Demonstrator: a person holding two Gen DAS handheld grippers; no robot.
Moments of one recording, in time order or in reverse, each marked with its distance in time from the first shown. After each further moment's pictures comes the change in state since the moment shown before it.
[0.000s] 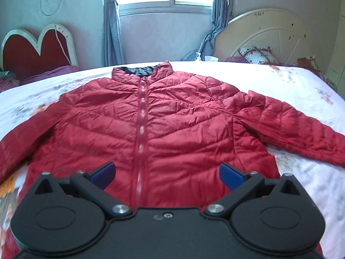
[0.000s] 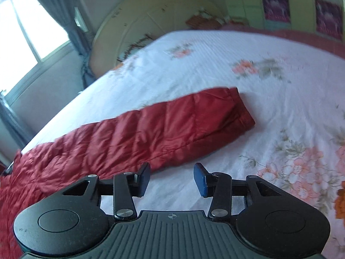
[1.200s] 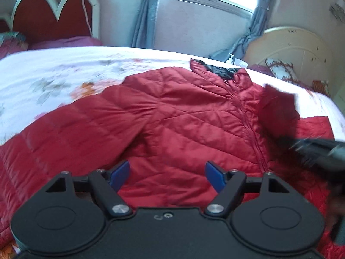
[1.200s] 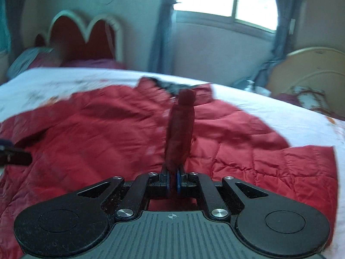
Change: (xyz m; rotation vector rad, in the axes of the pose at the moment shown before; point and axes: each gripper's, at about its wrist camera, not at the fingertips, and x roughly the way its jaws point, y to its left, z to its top) left arm 0.044 0.231 0.020 -0.189 0.075 -0.074; right arm 0.025 0.397 -0.181 -0.949 0.041 0.464
